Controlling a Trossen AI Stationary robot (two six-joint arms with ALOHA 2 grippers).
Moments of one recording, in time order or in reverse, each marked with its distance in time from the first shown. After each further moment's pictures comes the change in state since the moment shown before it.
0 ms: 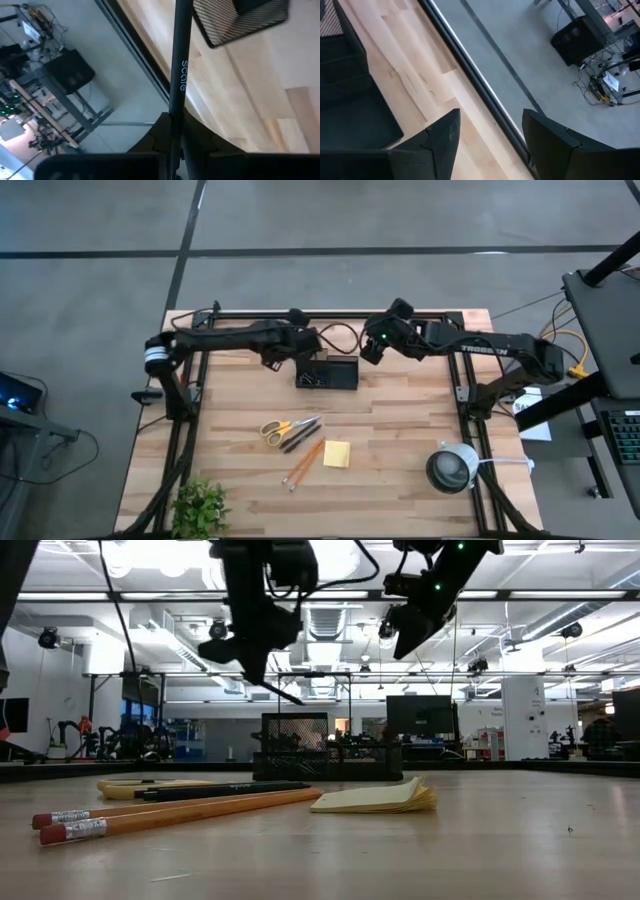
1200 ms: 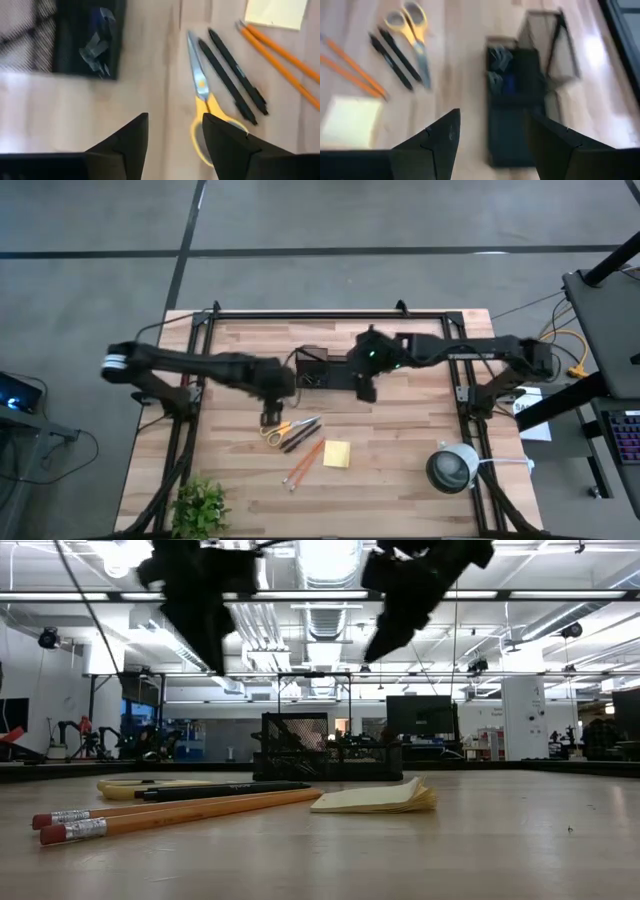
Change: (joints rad) left arm -0.277 -0.359 -0.406 0.177 0.614 -0.988; right arm 0.136 0.117 0.013 0.101 -0.665 -0.054
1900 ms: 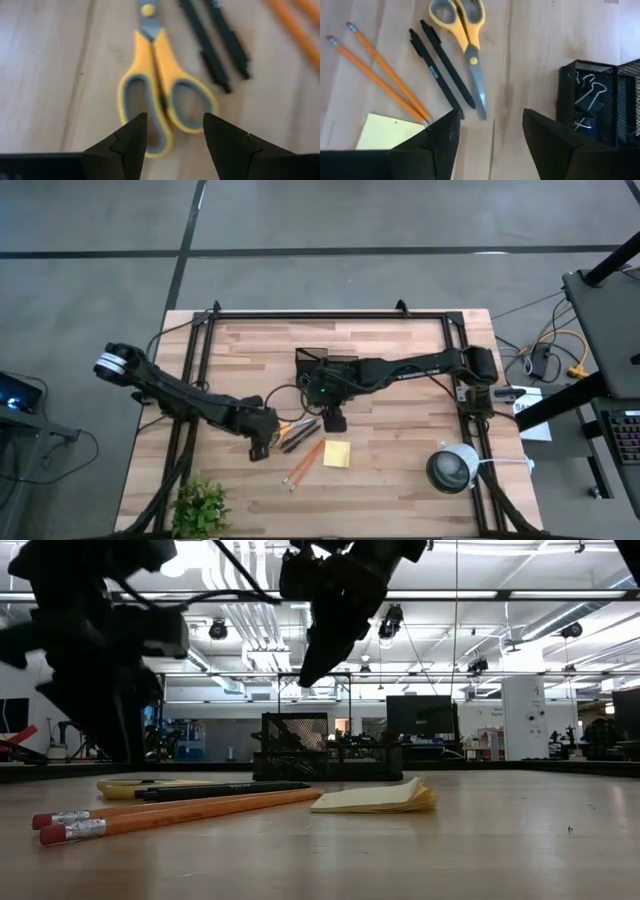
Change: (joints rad) left arm -0.304 0.002 -0.413 0.396 -0.071 -0.434; right arm 0.170 0.416 0.416 -0.207 0.011 0.034
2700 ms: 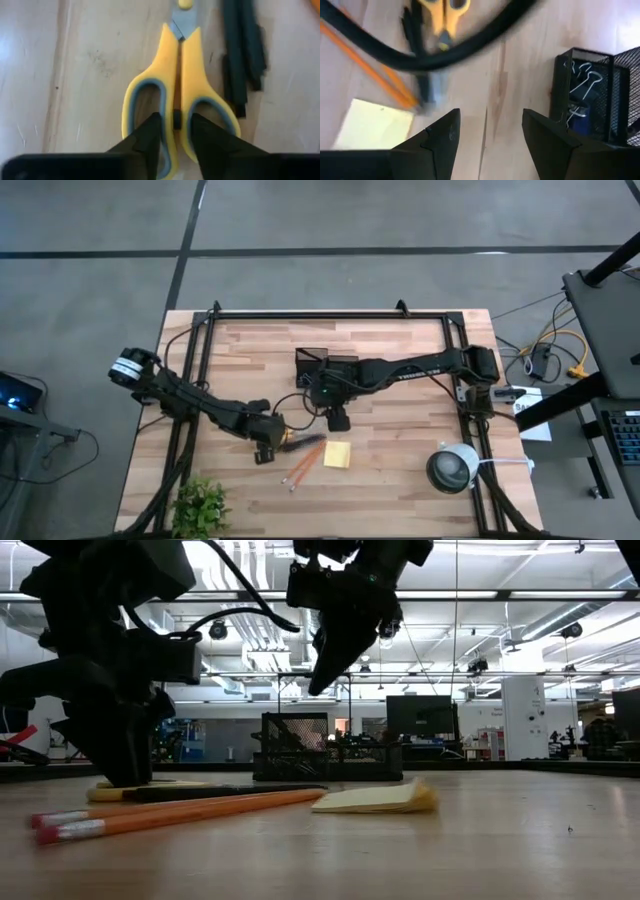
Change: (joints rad) left arm 0.010 0.186 0.027 0.065 0.006 0.067; right arm -0.008 -0.009 -0.041 -0.008 0.032 -0.048
